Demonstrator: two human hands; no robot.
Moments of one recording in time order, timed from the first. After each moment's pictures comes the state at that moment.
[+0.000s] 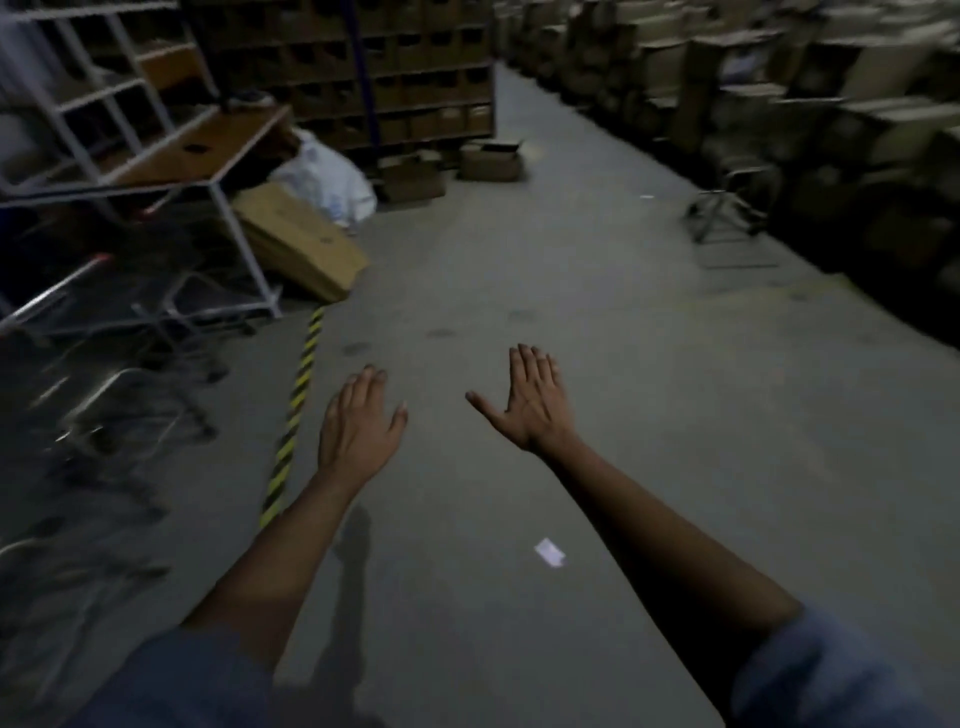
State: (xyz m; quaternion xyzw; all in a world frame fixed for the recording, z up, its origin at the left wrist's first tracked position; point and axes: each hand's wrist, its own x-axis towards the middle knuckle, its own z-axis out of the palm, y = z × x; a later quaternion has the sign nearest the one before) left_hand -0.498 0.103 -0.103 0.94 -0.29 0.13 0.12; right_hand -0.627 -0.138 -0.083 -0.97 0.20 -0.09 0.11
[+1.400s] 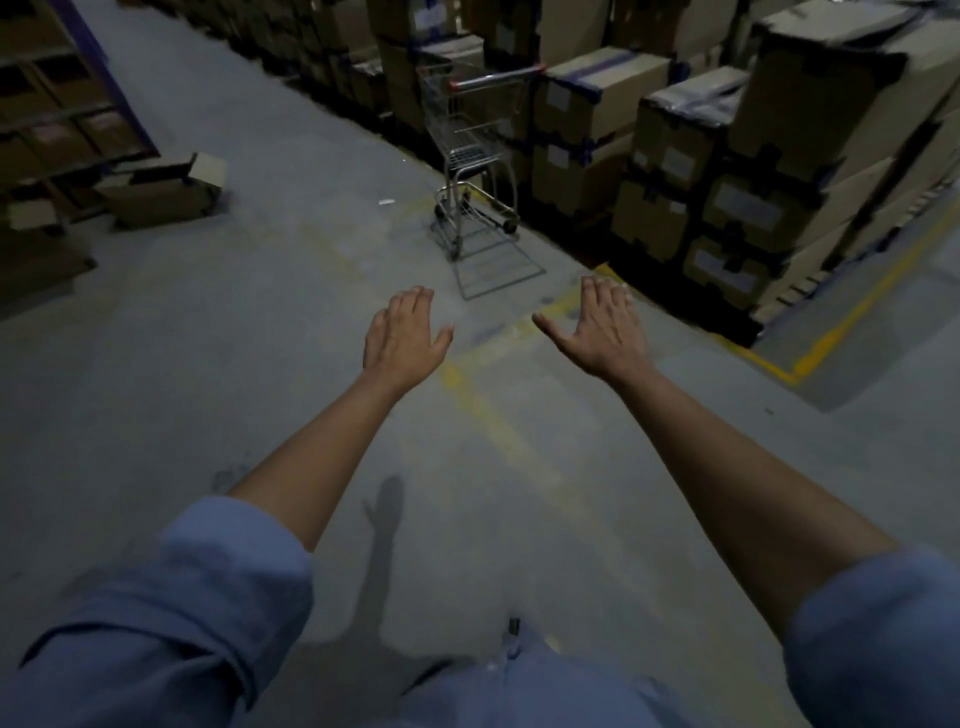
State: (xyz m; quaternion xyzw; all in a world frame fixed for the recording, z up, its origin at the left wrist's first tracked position) left_hand -0.208 -1.332 -0.105 0.82 -0.55 0.06 0.14; right_hand -0.473 -1.483 -0.097 -0.87 0.49 -0.09 0.06
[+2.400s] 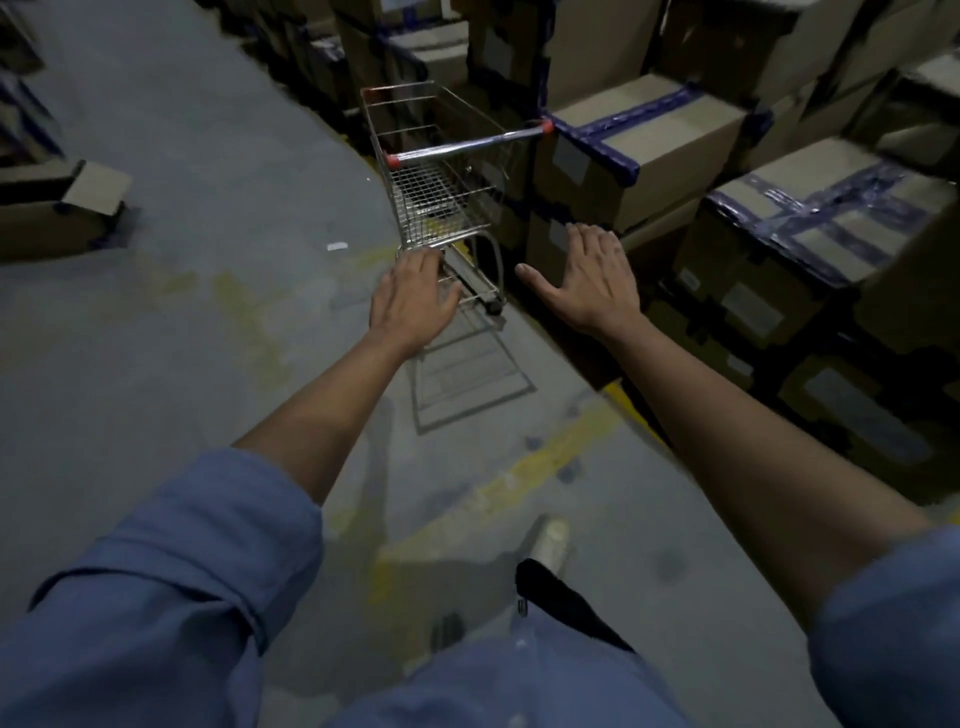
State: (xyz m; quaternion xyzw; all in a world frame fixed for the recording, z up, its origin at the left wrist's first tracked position) left_hand 0.162 -2.287 -0.123 0.82 -0.54 0.06 0.16; right_hand -0.068 -2.420 -0.081 -0.89 0.43 -0.11 0.01
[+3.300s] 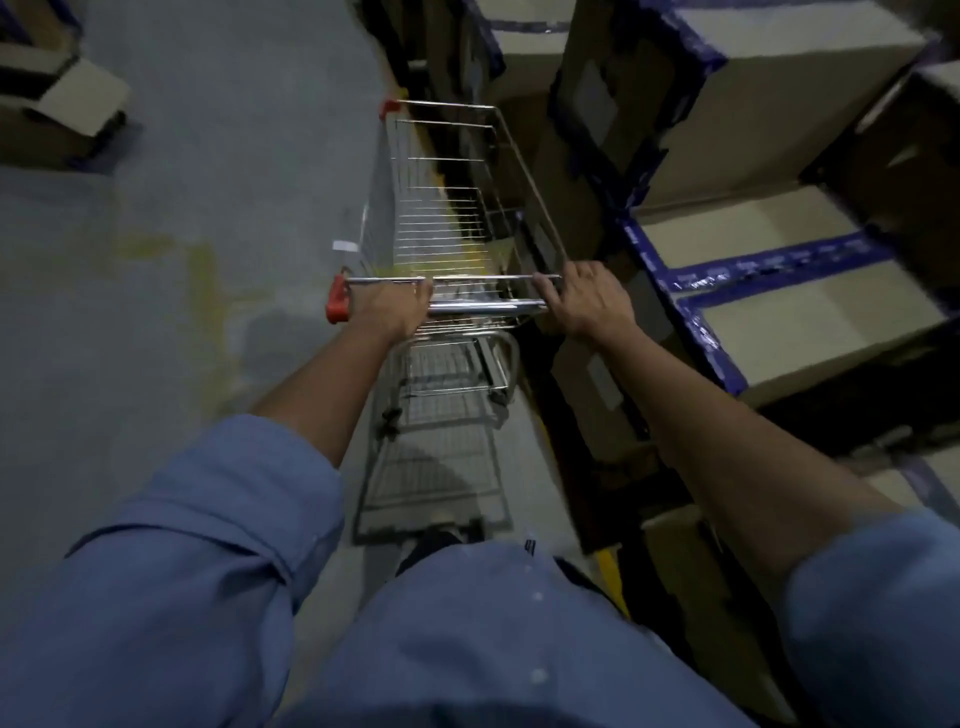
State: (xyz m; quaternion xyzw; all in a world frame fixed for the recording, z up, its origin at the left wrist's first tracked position) left_hand 0.504 -2.799 -0.183 0.93 -0.34 -0.12 -0.01; right_hand 0.318 -3.017 -0.155 -0.95 0.29 0.08 0.00
